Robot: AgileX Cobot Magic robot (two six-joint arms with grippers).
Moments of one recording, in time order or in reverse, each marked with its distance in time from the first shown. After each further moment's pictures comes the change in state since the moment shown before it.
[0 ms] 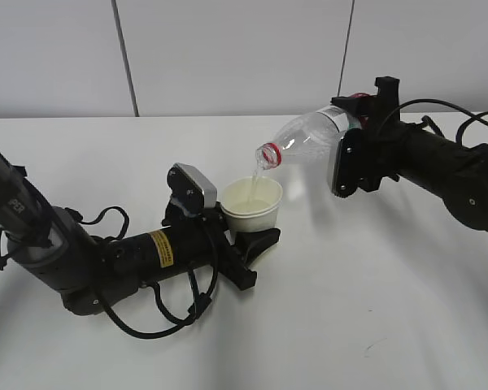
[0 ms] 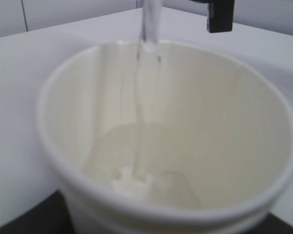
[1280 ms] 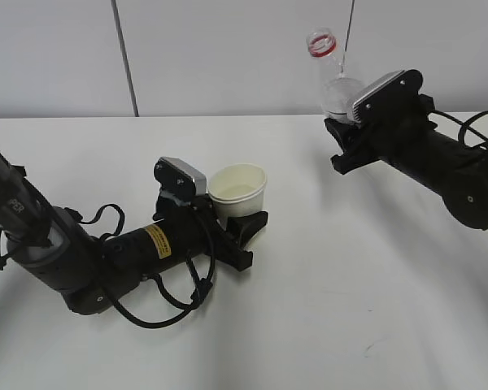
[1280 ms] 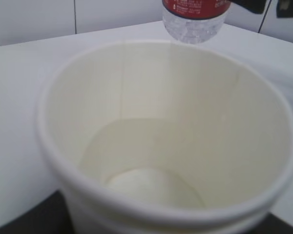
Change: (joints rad) left arm 0.001 0.000 0.000 -0.144 0.000 0.000; right arm 0.000 0.000 0.000 0.082 0.000 1.057
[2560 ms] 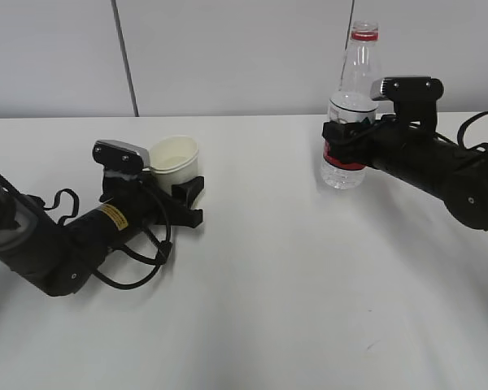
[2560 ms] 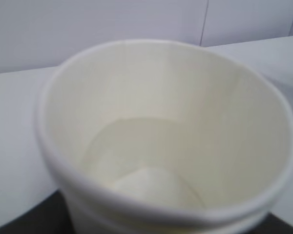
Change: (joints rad) left arm 0.147 0.000 0.000 -0.202 0.000 0.080; right arm 0.000 0.000 0.000 -0.040 0.091 0.528
